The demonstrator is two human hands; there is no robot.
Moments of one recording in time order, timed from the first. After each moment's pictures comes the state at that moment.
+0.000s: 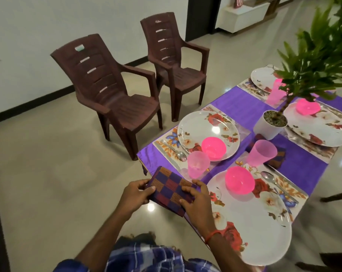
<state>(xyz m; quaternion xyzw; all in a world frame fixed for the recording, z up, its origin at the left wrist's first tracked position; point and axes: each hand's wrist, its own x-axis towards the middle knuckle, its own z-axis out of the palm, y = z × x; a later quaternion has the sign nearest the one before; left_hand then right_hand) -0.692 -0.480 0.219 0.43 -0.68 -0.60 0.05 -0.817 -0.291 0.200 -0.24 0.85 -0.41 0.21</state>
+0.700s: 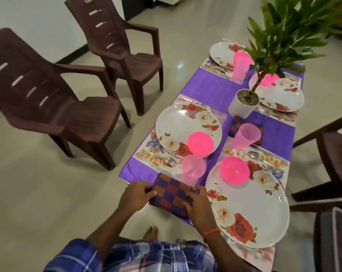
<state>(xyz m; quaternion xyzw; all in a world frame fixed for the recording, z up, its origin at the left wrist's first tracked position) -0.783 -0.570 0.167 0.23 -0.91 -0.31 -0.18 -0.820 -0.332 0.172 -0.14 0.93 -0.28 0.19</state>
